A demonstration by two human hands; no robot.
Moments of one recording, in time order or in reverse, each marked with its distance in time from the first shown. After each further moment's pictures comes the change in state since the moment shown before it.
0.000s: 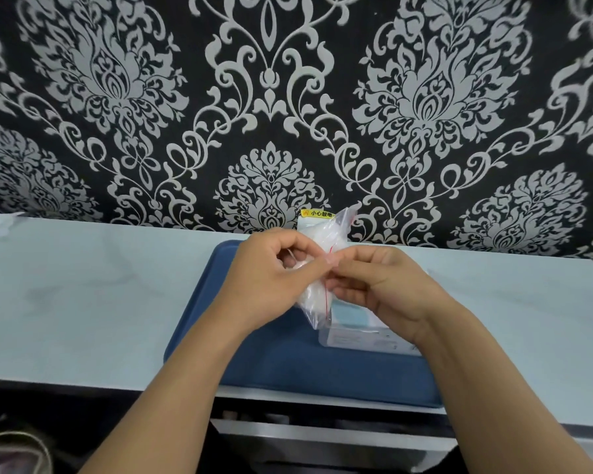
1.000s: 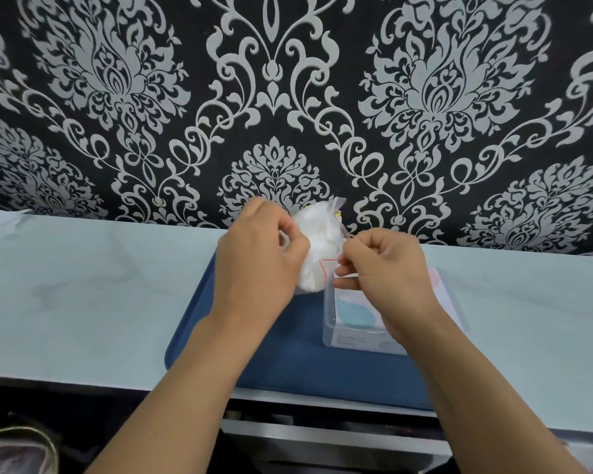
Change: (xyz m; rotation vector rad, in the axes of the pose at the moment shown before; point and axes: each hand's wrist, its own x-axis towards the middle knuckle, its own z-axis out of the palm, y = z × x) left_hand 0.006 0.007 0.004 0.555 0.452 0.244; right_hand 0.012 0.008 0.017 -0.221 0.382 -0.286
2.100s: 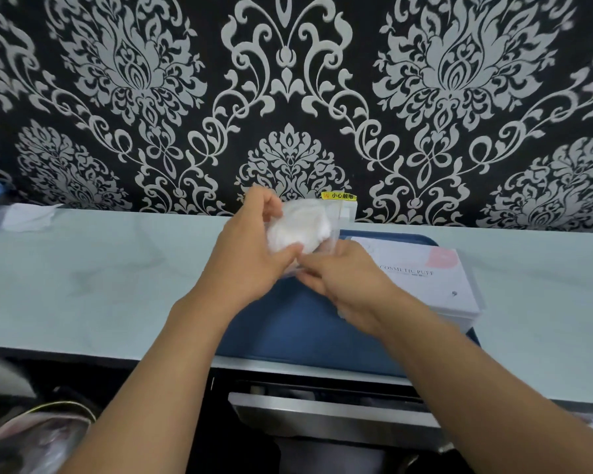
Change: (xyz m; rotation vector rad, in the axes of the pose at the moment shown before) left_hand -0.002 -0.049 -0.026 -0.114 -0.368 -0.105; right_hand -0.014 0.018 0.054 0.101 -0.315 0.303
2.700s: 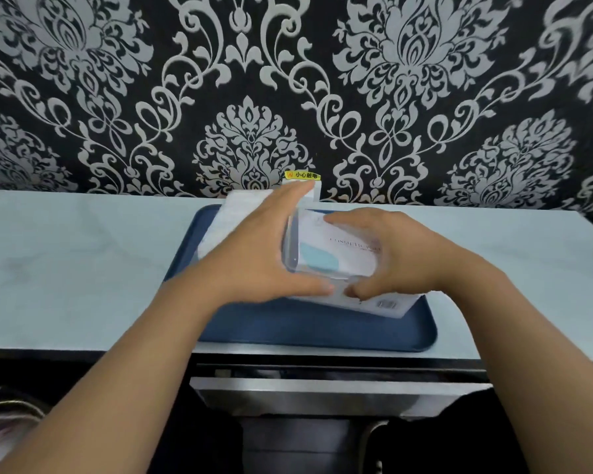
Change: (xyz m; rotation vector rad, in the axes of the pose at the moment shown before) left_hand -0.012 0.042 0.025 -0.024 -0.457 0.102; right_hand -0.022 -0.017 -0.126 -1.240 -0.093 -0.394
